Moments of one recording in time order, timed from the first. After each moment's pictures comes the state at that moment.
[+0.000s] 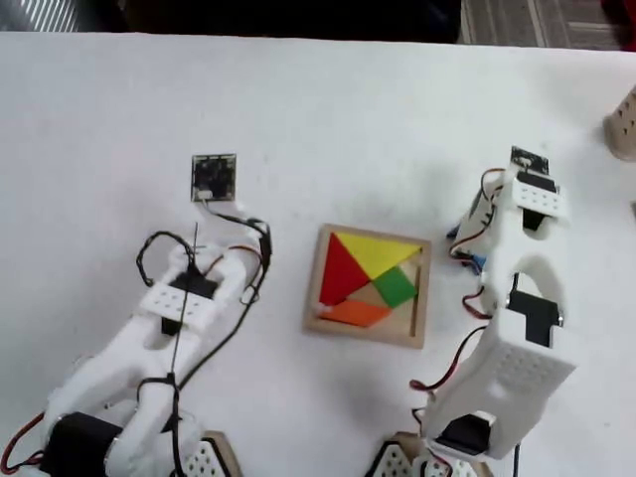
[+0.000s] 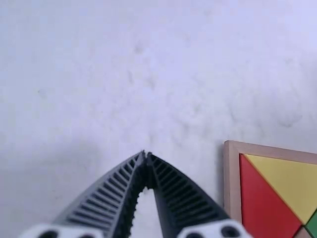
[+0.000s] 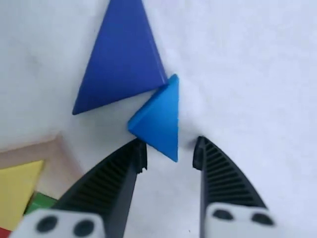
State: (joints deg) left arm 12.4 -22.1 65.3 9.3 17.3; right arm 16.7 21.6 6.2 69.4 -5.4
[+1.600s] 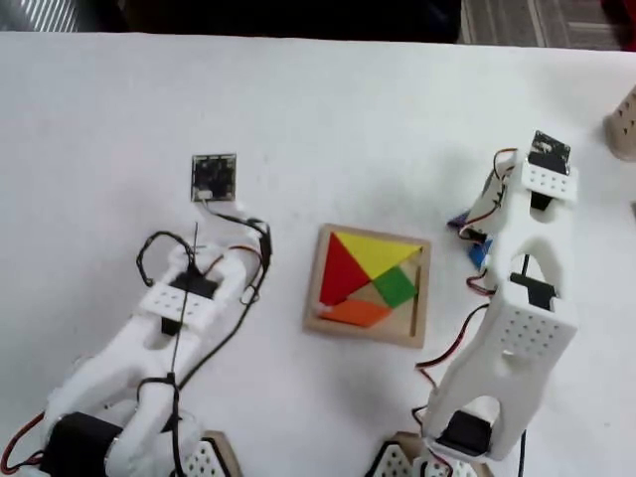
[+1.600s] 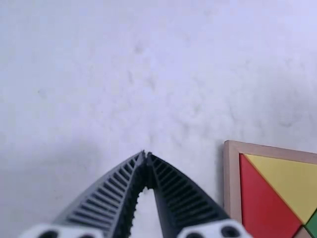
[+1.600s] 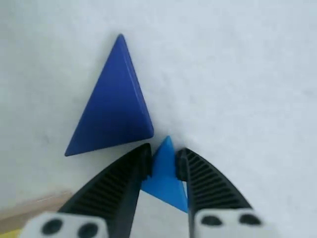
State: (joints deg) left arm 12.4 -22.1 65.3 9.3 17.3; right arm 16.3 35.4 -13.4 73.7 -8.0
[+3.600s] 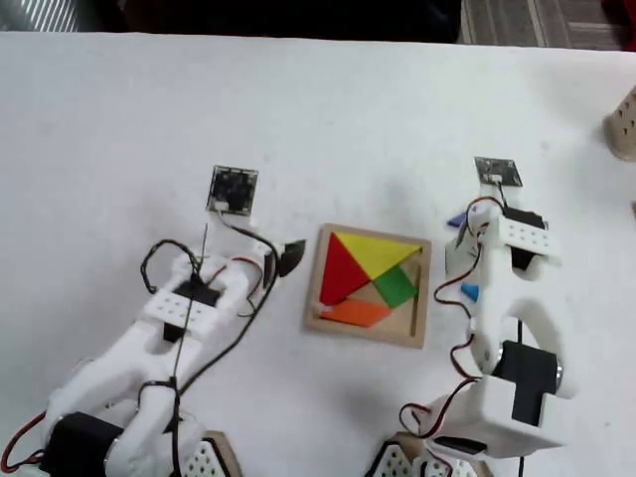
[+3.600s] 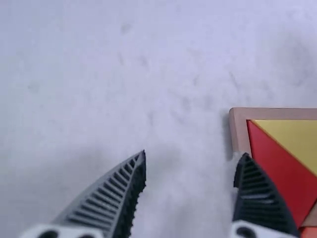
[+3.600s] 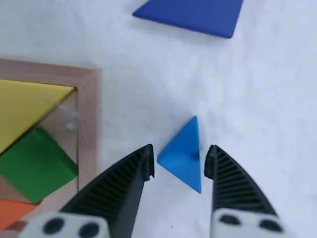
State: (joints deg) left arm 13.5 -22.1 68.4 9.3 8.9; right arm 13.4 1.1 32.0 57.1 16.6
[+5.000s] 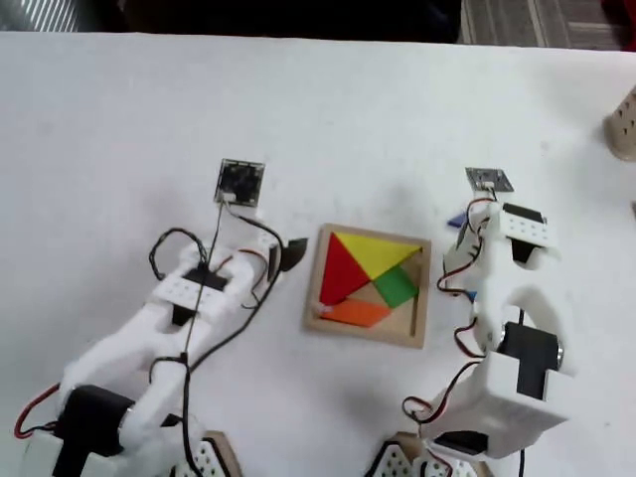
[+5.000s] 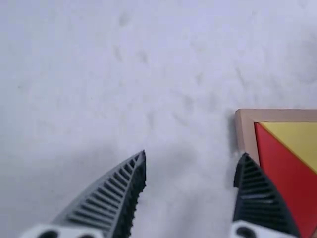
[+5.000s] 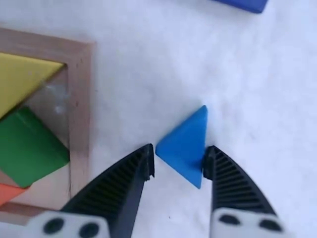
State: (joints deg) left arm 13.5 -14.0 63.0 9.3 8.9; right arm 13.8 8.0 28.4 61.5 20.3
